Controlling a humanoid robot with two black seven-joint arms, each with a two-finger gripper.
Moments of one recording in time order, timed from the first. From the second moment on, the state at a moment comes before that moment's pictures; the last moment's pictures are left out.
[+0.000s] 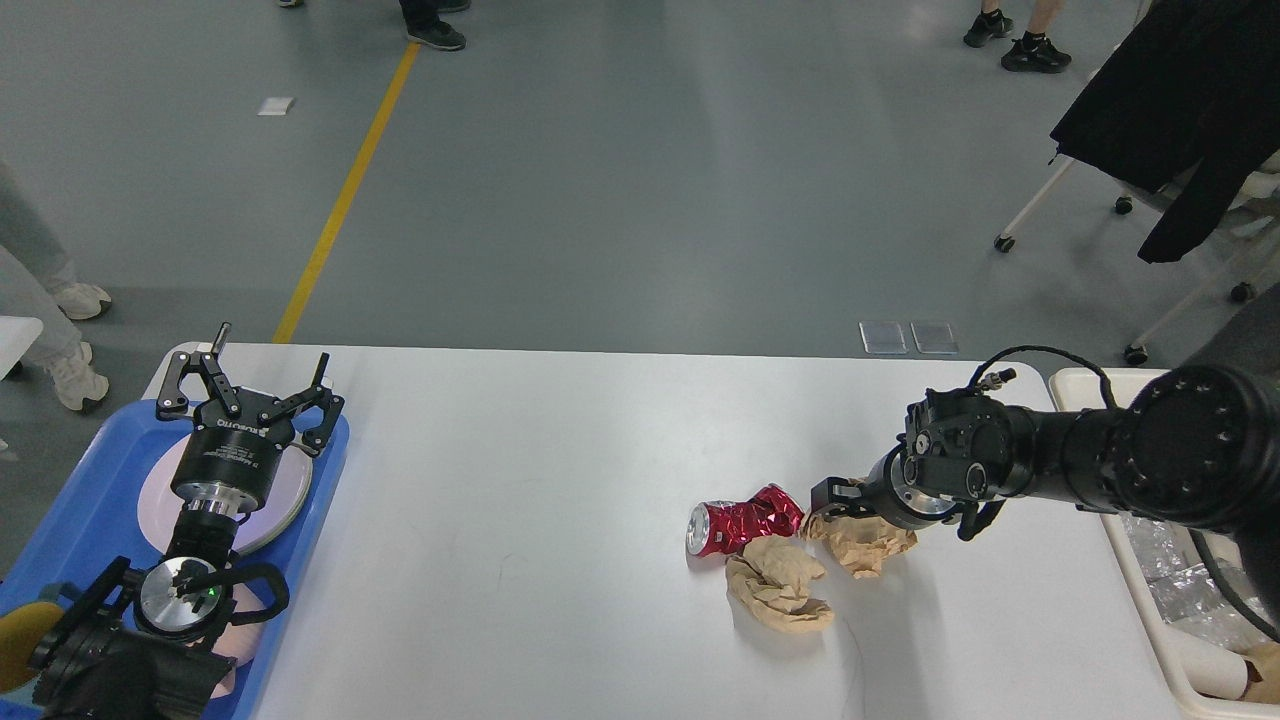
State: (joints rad) left arm -0.41 0.15 -1.46 -0.53 0.13 -0.70 -0.15; right arm 1.26 -0.08 -1.04 0.77 -0.22 0.29 -0.13
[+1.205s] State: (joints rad) left arm -0.41 0.15 -1.46 -0.53 0.13 -0.70 -0.15; right arm 1.56 -0.24 -1.09 1.13 -0.13 0.35 -0.18
